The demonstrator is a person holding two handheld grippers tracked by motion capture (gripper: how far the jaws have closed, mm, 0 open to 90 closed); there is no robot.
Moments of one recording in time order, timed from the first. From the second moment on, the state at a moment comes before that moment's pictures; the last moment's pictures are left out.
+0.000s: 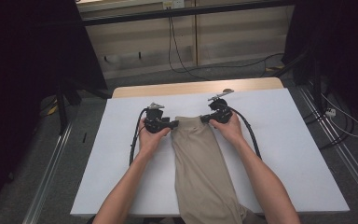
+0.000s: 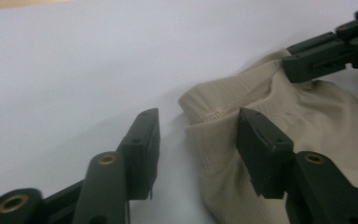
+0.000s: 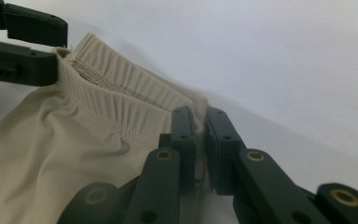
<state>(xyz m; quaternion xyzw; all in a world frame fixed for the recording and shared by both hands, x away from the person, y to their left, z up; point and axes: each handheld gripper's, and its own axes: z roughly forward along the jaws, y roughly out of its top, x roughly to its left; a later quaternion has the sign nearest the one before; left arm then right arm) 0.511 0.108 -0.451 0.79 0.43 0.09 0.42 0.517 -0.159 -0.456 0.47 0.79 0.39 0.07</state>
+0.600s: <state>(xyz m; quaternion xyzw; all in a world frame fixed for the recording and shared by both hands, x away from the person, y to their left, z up) 0.526 0.085 -0.430 0.79 0.41 0.05 0.45 0.517 -0.183 -0.433 0.48 0.76 0.43 0.09</state>
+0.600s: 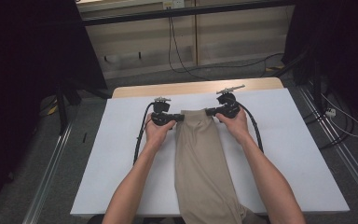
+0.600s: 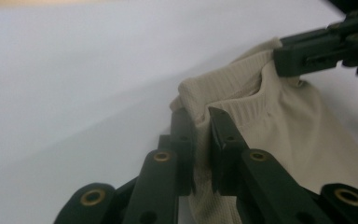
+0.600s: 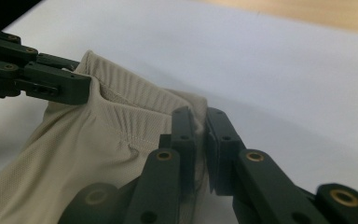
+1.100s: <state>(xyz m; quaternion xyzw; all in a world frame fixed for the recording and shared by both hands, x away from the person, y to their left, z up) 0.552 0.062 -0.320 0.77 0.36 0.14 0.51 0.532 -0.213 -0.328 0.46 0.71 0.51 0.15</state>
